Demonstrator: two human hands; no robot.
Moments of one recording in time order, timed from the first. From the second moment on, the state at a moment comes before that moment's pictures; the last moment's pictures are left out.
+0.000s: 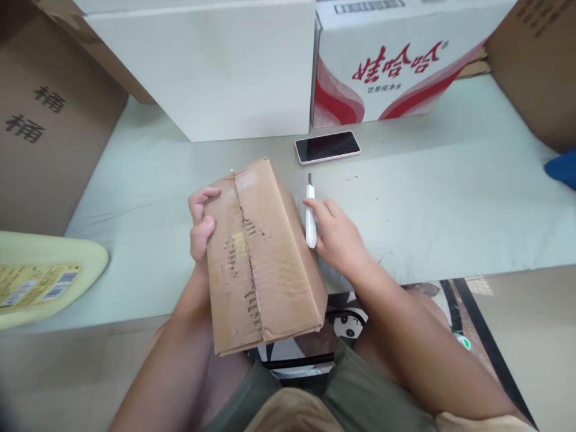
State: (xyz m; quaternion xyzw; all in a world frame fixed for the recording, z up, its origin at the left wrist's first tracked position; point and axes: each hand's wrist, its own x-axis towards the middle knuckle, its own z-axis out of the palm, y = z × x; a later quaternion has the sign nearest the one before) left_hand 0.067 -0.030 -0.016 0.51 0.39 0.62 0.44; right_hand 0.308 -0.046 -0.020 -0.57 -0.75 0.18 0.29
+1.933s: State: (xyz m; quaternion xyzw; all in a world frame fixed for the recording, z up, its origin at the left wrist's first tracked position) left_hand 0.019 -0.024 0.005 0.39 0.48 0.57 0.55; right_hand 0.311 -0.035 -0.028 -0.54 -0.56 0.40 0.49
